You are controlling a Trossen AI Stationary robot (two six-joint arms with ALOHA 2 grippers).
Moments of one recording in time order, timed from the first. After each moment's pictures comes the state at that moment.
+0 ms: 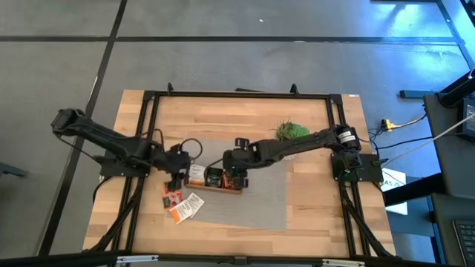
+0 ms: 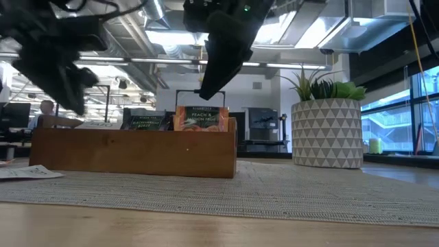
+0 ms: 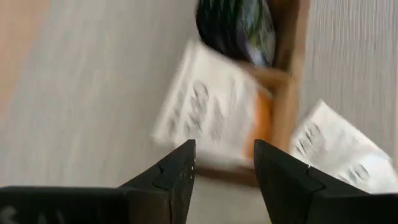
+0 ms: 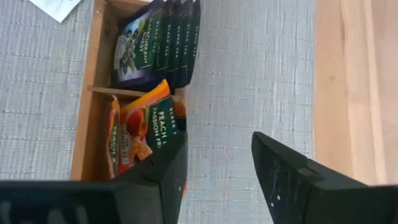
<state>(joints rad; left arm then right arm) -0.27 0.98 0.53 -0.54 -0.13 -0.40 0.14 2.03 1.70 -0.76 0.21 0.07</state>
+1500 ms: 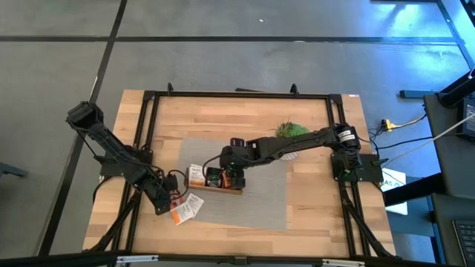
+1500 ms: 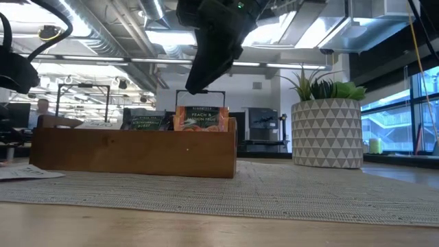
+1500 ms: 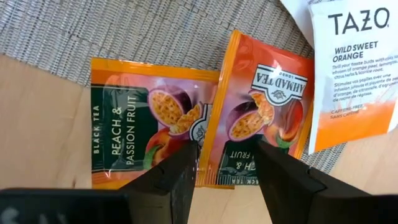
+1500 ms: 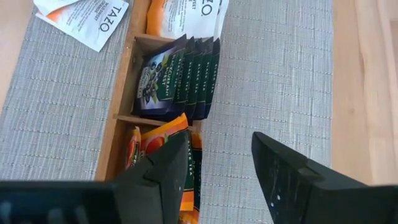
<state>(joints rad) -0.76 1.20 0.46 -0.53 -0.06 -1.16 0.12 2.03 1.69 -0.66 0.12 0.02</state>
